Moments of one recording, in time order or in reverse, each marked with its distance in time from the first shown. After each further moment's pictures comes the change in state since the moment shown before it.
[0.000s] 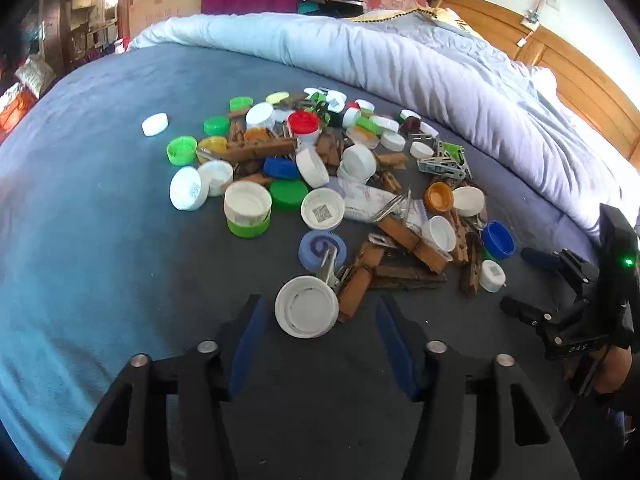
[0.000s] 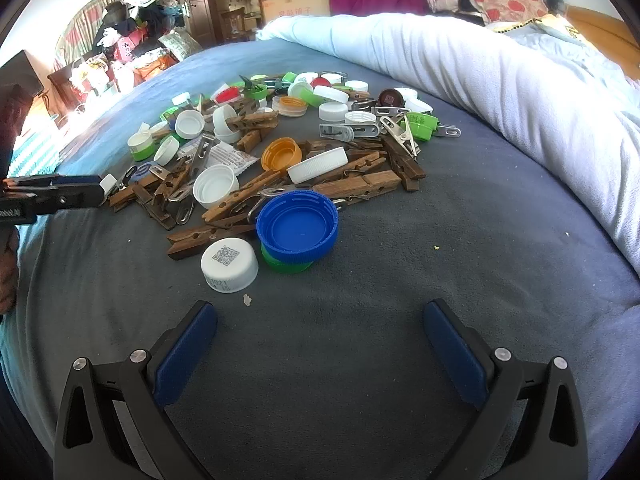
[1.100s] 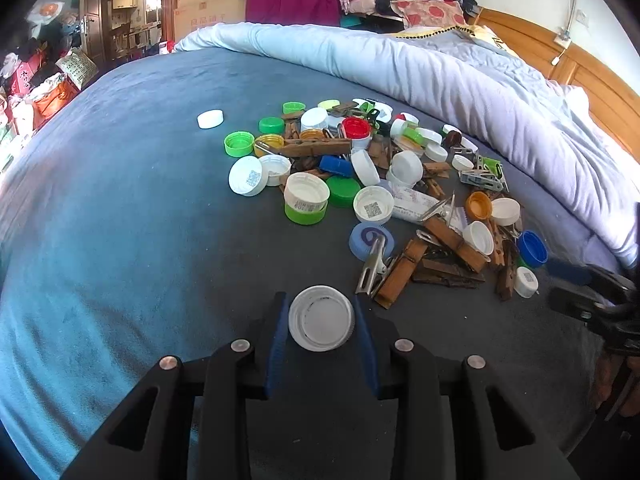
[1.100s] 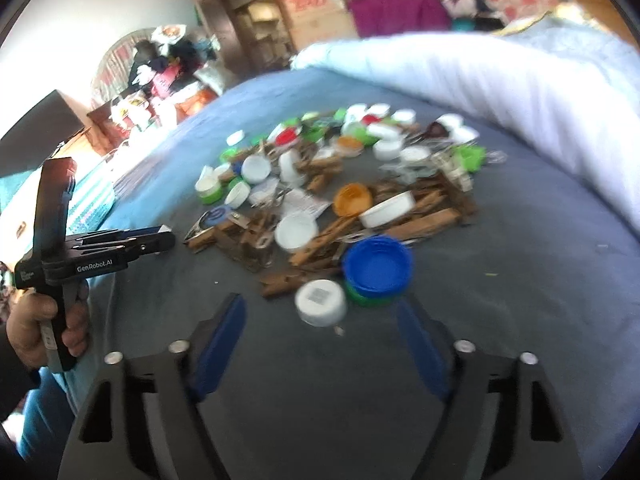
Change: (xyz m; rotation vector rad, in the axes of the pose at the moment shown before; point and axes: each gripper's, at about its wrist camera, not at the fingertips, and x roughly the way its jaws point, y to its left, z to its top) left arm -0.015 0.011 -0.016 -0.070 -0.060 0.137; right arm -0.017 0.018 0.016 0.066 -0.063 0.234
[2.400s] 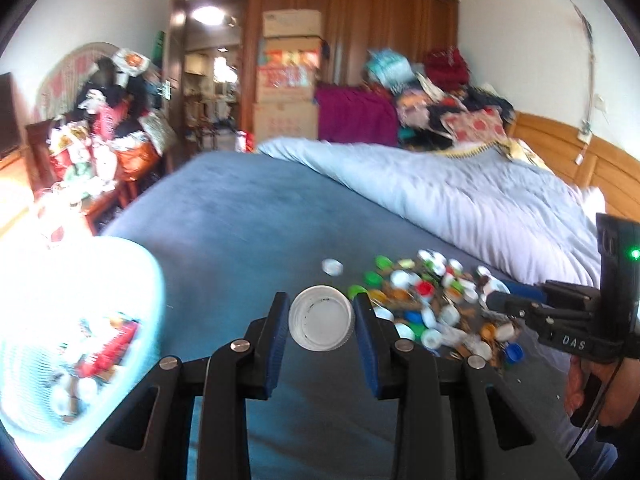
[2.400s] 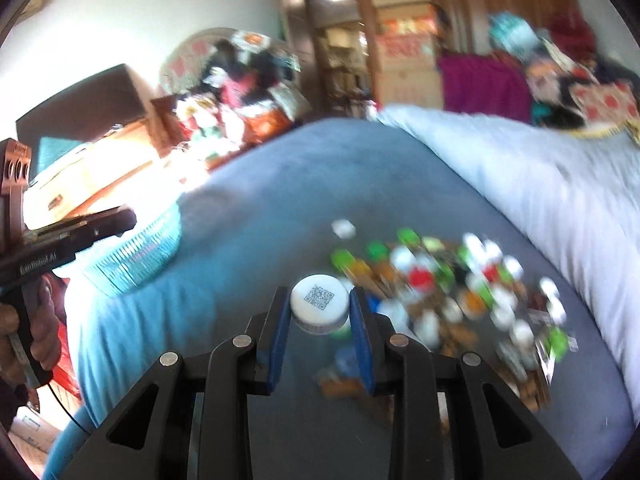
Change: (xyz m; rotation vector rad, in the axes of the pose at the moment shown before) left arm -0.205 0.092 0.035 -0.111 -0.390 0.188; right arm -0.010 0.158 0.125 -0.276 -0.149 0.103
